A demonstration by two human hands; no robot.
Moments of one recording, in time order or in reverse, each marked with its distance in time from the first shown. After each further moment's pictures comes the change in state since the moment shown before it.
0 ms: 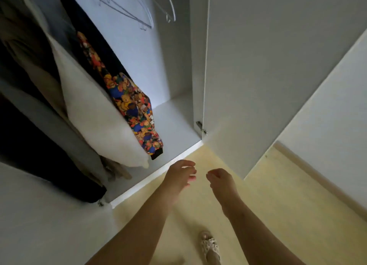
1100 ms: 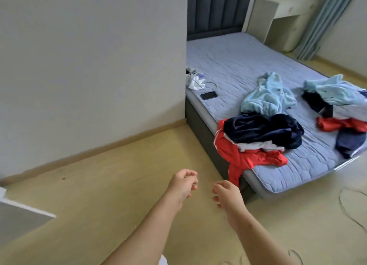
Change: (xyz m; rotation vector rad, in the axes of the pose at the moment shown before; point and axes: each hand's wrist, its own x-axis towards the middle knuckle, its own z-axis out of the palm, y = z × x) left_hand -0.406 -0.309 0.421 0.894 -1.096 0.225; right_hand -0.478 0.403 -0.317 0.755 1.165 0.398
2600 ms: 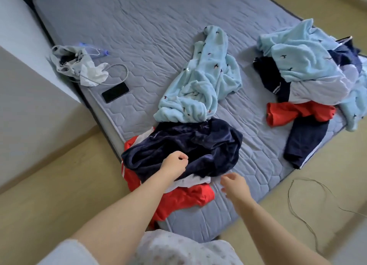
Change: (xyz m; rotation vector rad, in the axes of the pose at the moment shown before) left_hand 0.431 0.229 0.491 0.564 -0.152 -0.169; right_hand 0.502 -0.044 -0.437 -0.100 0.108 0.346
